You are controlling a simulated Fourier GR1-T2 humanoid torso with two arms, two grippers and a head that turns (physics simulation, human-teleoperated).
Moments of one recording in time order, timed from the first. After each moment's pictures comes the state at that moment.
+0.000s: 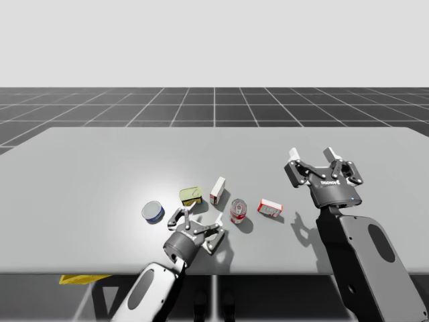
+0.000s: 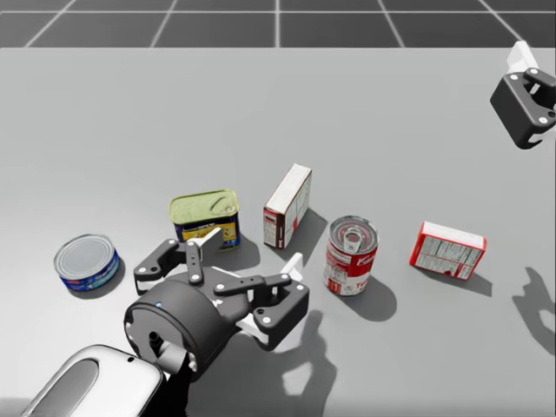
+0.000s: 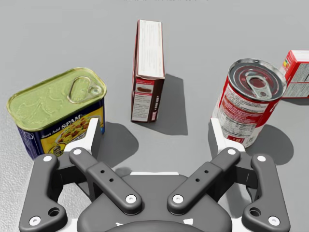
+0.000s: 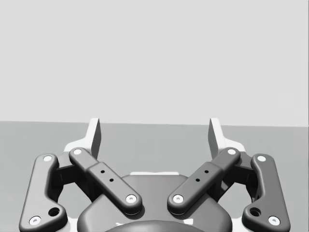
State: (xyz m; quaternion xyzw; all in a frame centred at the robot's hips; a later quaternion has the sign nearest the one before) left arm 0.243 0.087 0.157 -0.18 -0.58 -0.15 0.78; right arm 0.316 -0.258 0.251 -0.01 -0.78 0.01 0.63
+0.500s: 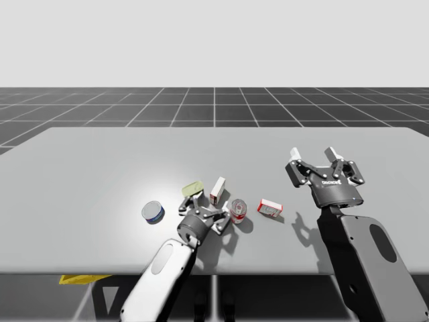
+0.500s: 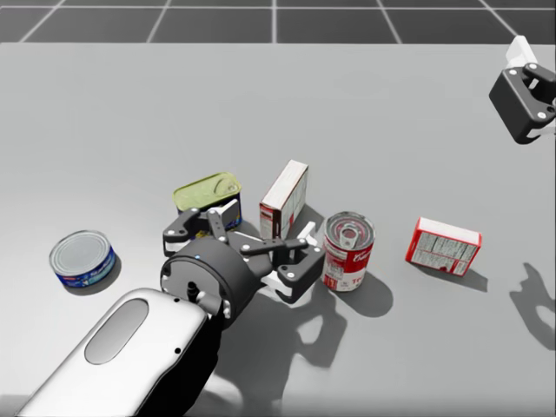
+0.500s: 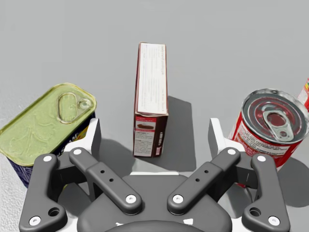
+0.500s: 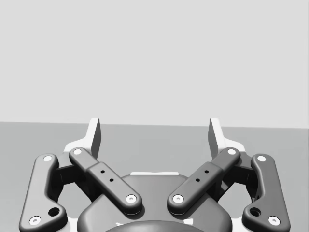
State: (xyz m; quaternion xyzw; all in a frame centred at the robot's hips) left arm 0.283 0.064 0.154 -0.15 -0.57 -0.16 0.79; right arm 0.316 -0.260 0.251 -0.01 -0.78 0.01 0.62
